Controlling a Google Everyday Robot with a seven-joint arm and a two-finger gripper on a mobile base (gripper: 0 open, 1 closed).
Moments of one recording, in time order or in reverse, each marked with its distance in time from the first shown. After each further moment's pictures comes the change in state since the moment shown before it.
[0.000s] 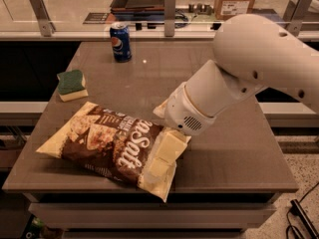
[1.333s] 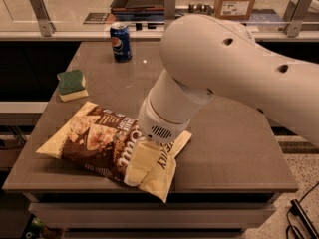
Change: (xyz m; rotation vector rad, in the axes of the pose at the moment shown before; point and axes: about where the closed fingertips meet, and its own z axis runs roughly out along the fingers) arm -0.017 0.012 0.021 0.115 0.196 -0.007
